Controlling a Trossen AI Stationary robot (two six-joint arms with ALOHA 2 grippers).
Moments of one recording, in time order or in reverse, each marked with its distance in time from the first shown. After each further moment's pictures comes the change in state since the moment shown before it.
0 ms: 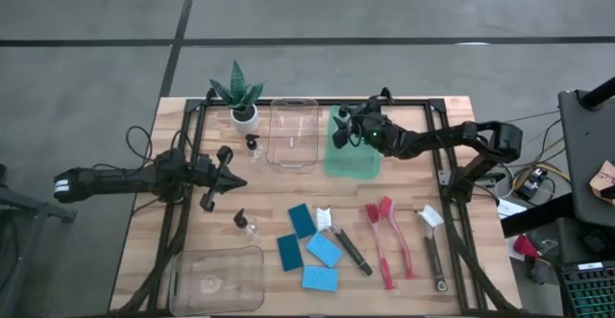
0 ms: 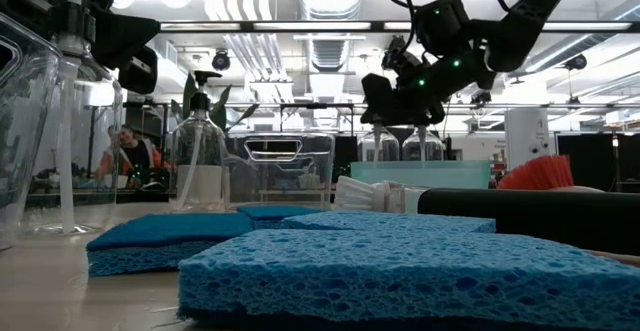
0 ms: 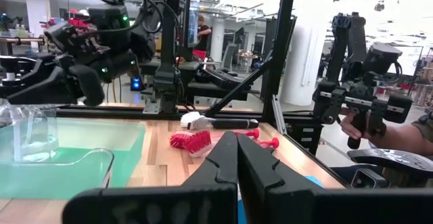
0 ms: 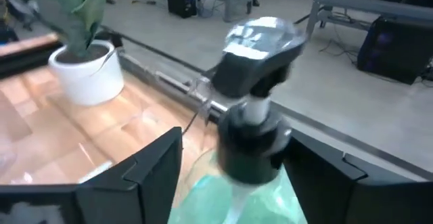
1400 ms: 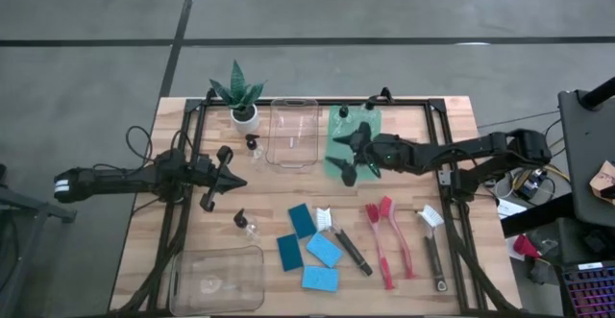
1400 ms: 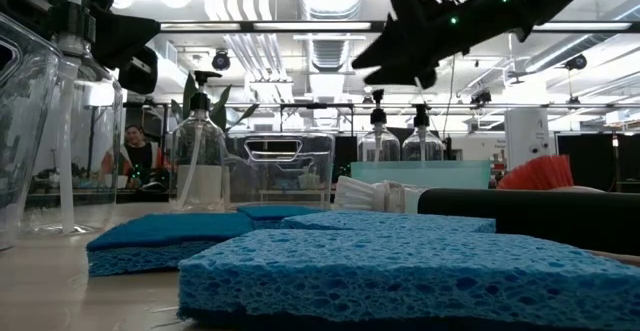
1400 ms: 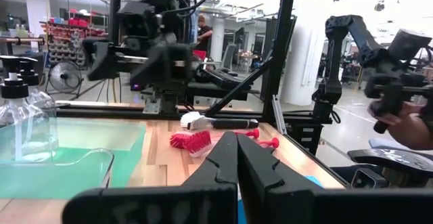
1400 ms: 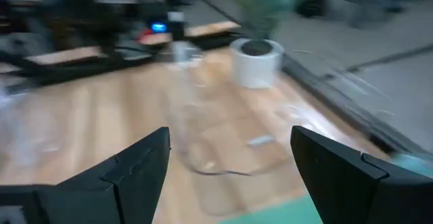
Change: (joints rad) left arm 0.000 0.000 0.000 0.000 0.000 0.000; right arm 0.266 -0.223 -0.006 -0.191 -0.251 -0.026
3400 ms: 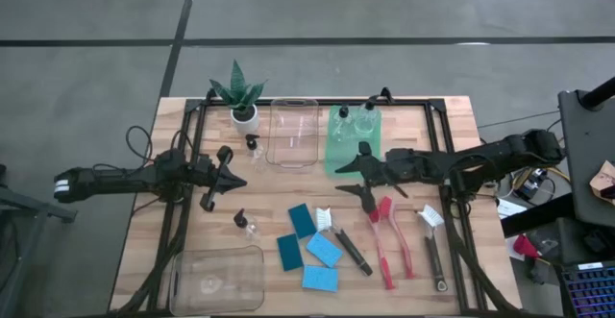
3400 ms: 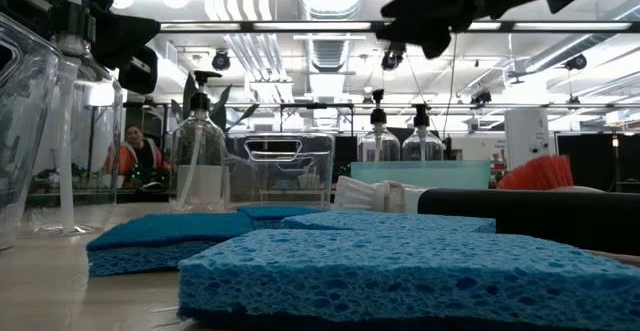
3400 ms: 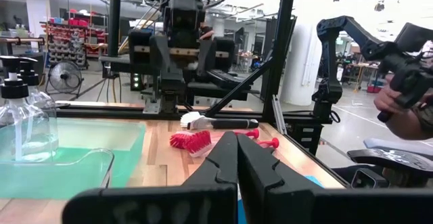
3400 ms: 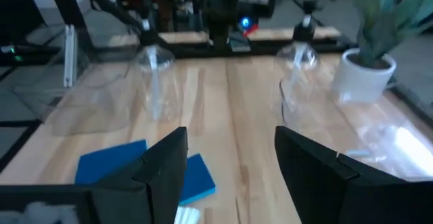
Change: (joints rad) left arm 0.000 0.000 0.000 0.000 0.000 0.000; right arm 0.174 -0.156 -0.011 -0.145 -0.150 -0.059
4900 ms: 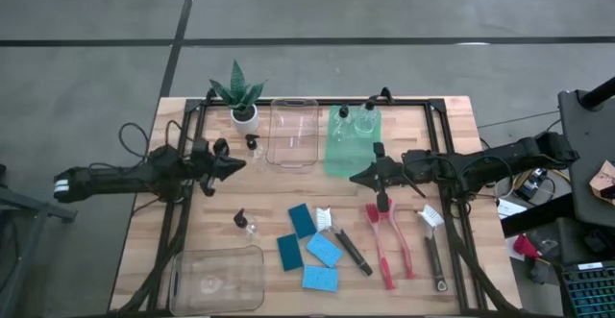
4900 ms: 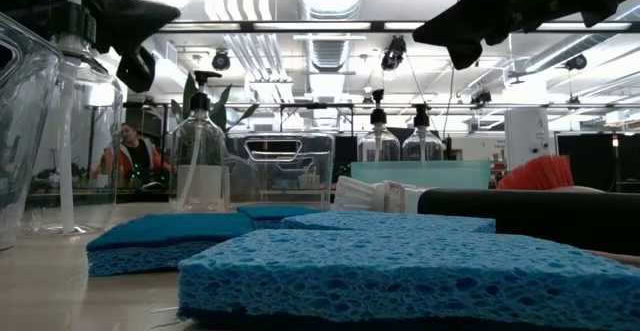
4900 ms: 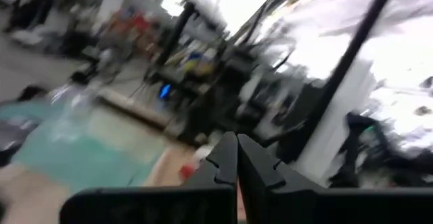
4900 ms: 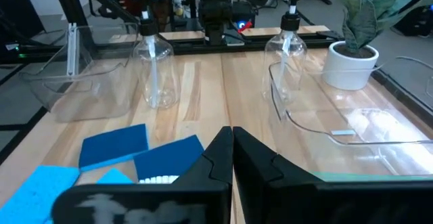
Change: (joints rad) left arm 0.000 0.010 0.095 -0.029 -0.248 -0.347; right arm 0.001 -0.175 -0.168 0.011 0.011 0.012
